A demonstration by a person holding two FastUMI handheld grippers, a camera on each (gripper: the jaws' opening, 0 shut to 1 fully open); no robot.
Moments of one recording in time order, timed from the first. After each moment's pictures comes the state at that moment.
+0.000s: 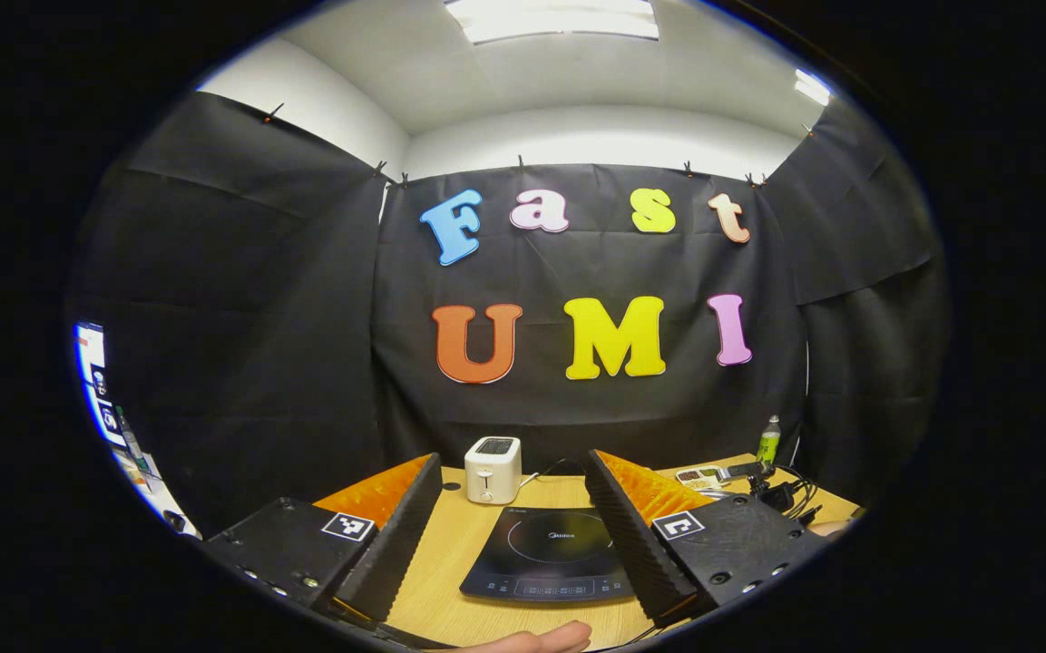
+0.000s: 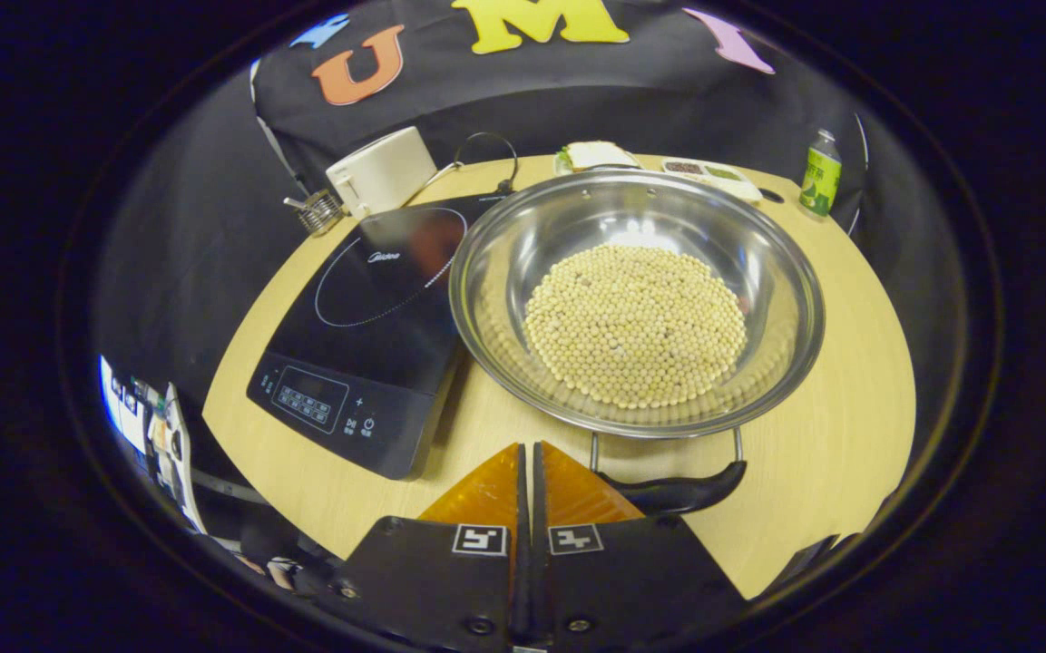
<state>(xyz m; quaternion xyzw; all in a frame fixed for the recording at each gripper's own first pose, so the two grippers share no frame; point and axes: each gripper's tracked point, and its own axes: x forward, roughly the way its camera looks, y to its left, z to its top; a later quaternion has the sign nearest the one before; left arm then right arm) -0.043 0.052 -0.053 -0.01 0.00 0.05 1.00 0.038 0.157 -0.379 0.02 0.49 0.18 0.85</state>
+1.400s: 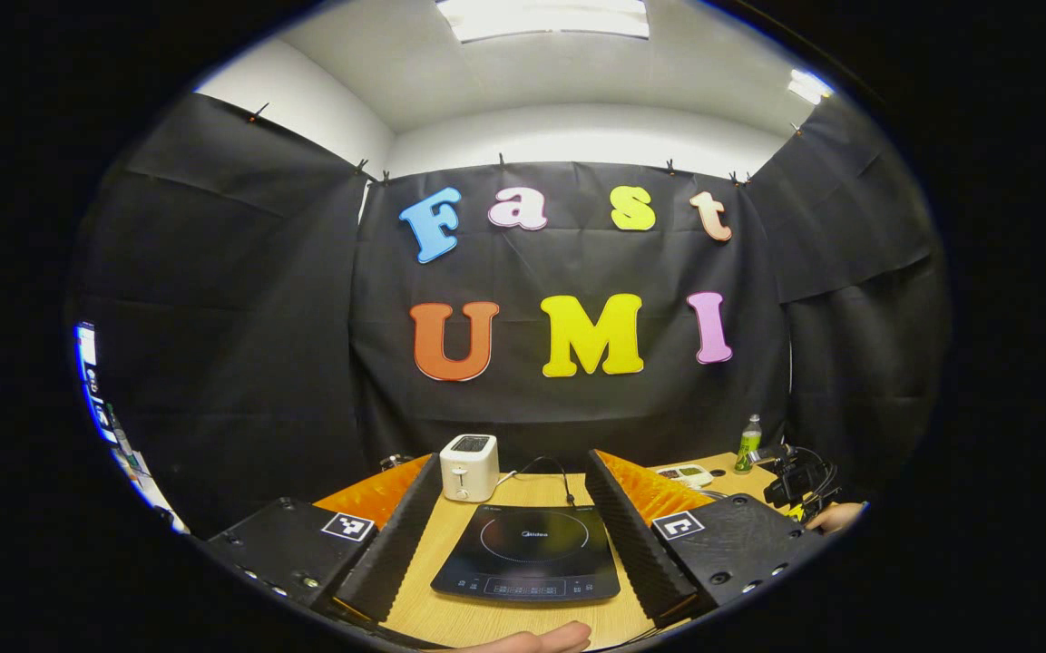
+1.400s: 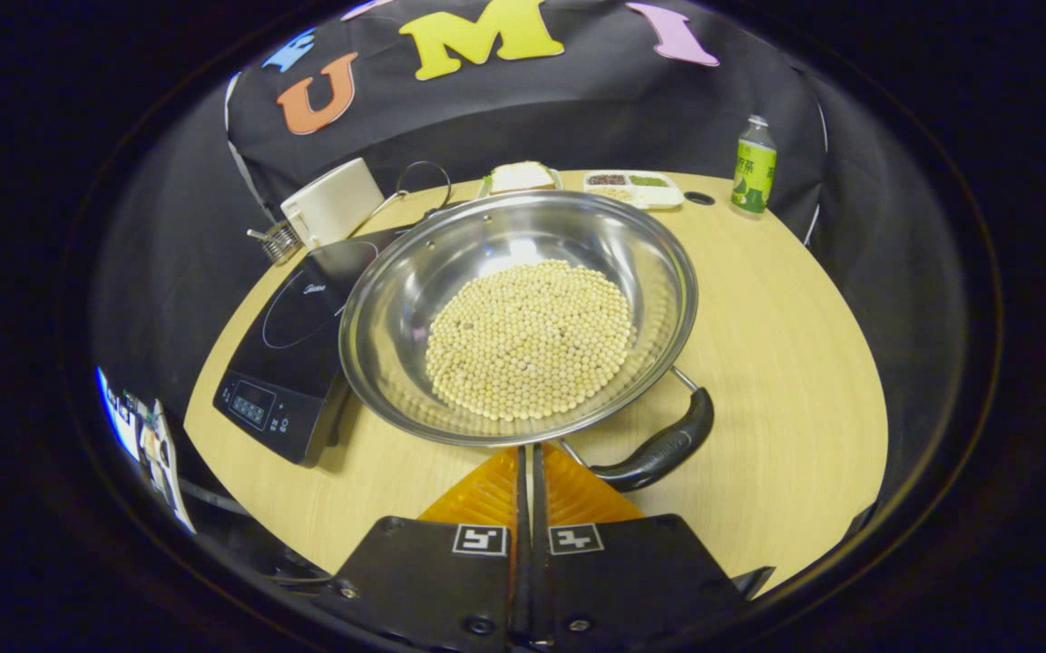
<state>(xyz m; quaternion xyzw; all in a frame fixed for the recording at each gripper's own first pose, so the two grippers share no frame) -0.038 0.012 -0.055 0.00 0.00 0.02 1.00 0.067 0.049 -0.380 0.03 0.46 0.14 0.88</state>
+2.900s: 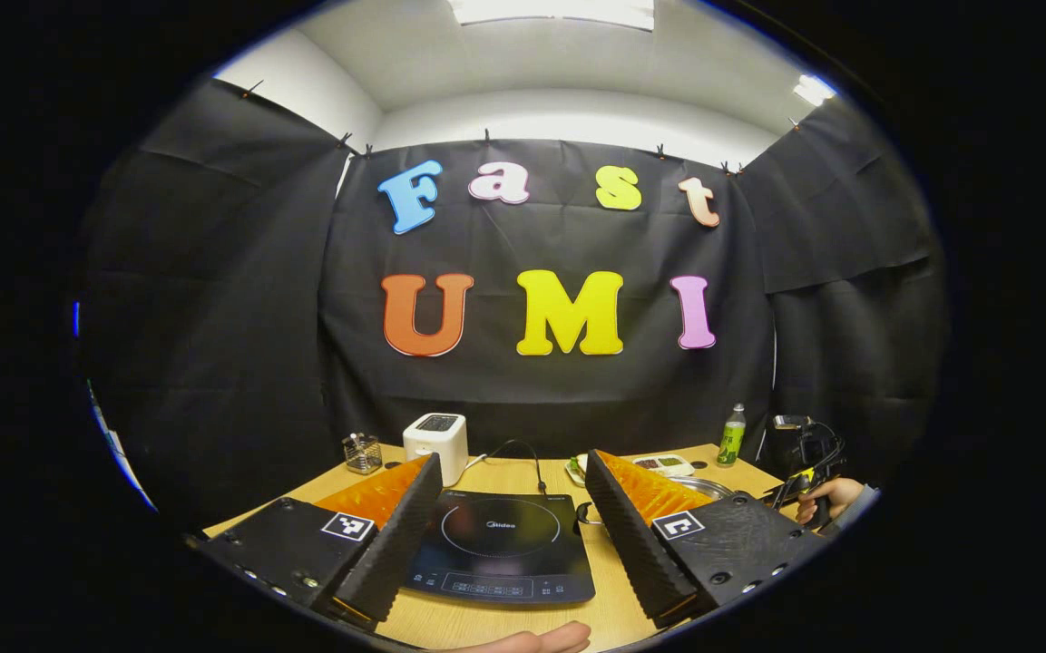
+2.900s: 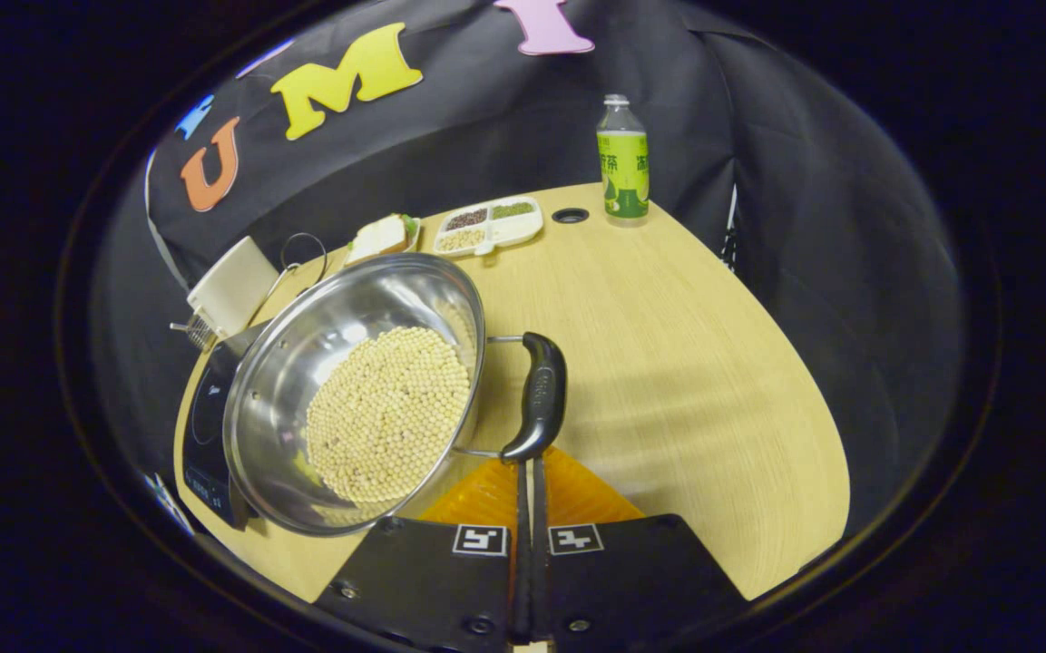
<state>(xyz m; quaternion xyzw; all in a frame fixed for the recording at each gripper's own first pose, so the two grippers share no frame) 0.006 -0.020 -0.102 -0.03 0.03 -0.01 1.00 0.164 -0.070 -0.394 0.09 0.42 0.04 0.90</state>
